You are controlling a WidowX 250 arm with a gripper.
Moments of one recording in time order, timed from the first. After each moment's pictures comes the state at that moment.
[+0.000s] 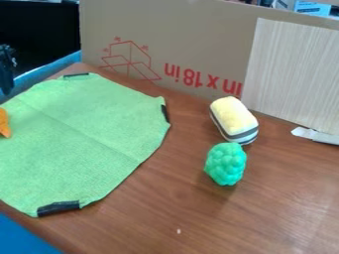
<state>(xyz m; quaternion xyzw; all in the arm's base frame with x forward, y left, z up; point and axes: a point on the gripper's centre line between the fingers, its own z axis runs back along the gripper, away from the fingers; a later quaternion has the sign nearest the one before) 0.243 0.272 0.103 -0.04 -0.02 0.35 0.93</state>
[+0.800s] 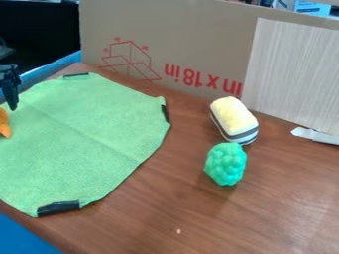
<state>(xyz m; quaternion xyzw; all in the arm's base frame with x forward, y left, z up) 0.253 0.292 0.063 -0.02 -0.01 0.41 0.91</state>
